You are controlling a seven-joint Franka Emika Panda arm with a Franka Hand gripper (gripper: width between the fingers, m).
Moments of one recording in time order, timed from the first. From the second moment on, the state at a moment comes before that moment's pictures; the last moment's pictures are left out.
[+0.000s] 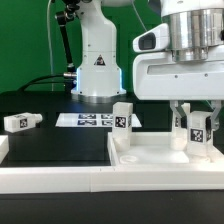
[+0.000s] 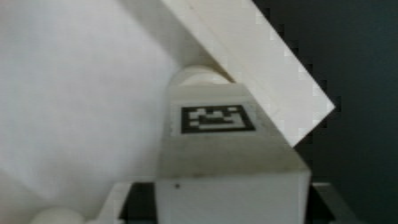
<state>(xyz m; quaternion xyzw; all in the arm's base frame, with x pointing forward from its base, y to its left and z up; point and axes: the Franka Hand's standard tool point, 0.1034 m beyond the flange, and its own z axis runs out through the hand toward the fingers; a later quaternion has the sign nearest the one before) 0.633 0.108 0.081 -0.92 0.39 -0.02 0.07</state>
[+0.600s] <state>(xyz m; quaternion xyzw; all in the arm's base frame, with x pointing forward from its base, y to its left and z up) 0.626 0.106 0.079 -0.75 0.66 0.00 0.09</state>
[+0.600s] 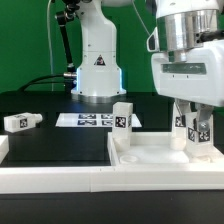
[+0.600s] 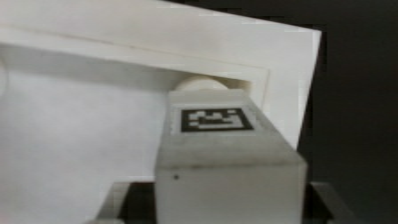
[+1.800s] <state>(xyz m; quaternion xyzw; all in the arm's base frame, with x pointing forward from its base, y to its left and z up) 0.626 0.110 0.079 -0.47 0.87 0.05 0.10</state>
